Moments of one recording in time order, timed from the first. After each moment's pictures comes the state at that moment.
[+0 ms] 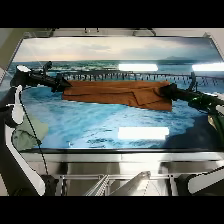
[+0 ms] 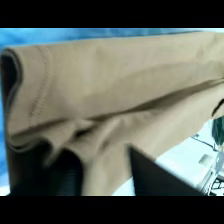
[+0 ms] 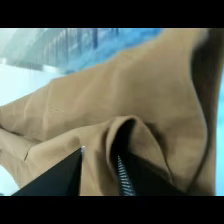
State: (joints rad) left arm 0.24 -2.27 2.05 0.68 -1.53 -1.27; right arm -0.33 -1.82 1.11 -0.09 0.99 0.54
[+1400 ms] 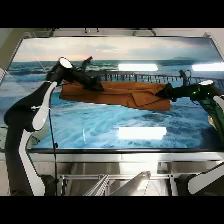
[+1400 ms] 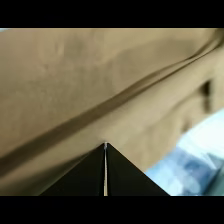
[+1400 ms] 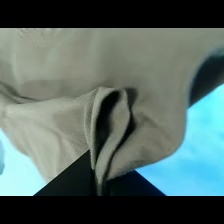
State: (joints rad) left arm -0.22 -2.17 1.95 0.79 -1.28 -1.26; right arm -0.29 -1.89 1.33 -0.52 1.19 0.97
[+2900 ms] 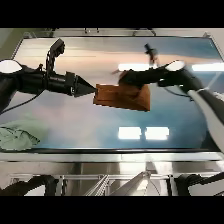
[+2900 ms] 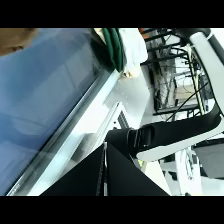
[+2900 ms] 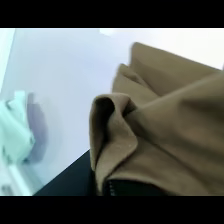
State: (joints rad) left arm -0.10 -1.29 1.17 0.34 -1.43 -1.09; right arm 0.26 -1.72 1.41 -0.40 0.90 1.05
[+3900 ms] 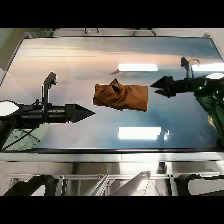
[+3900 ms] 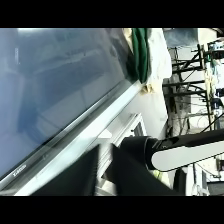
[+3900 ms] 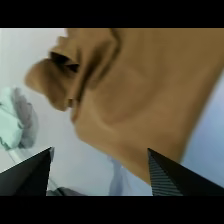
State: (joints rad) left arm -0.10 -0.94 0.70 0.32 -1.22 -1.06; right arm -0.20 -1.64 1.20 -0.43 1.24 0.94
